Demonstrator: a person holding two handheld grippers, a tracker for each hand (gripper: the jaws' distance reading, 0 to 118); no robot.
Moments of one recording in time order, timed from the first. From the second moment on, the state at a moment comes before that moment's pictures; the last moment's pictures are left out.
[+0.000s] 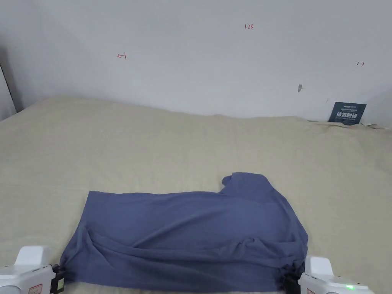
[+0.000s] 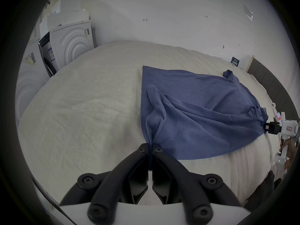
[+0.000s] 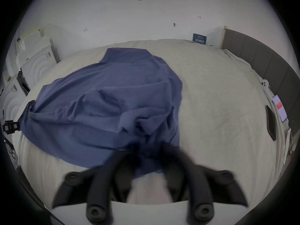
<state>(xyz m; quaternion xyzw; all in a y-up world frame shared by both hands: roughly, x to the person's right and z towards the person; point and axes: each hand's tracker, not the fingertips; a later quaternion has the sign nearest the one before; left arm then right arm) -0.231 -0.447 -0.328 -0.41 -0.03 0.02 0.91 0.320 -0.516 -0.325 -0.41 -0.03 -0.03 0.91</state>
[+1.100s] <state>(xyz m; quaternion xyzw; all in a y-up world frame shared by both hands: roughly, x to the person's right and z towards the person) -0.283 -0.461 -0.221 -0.44 -0.04 0.07 0.90 0.282 -0.468 -0.160 -0.41 -0.07 0.04 0.91</state>
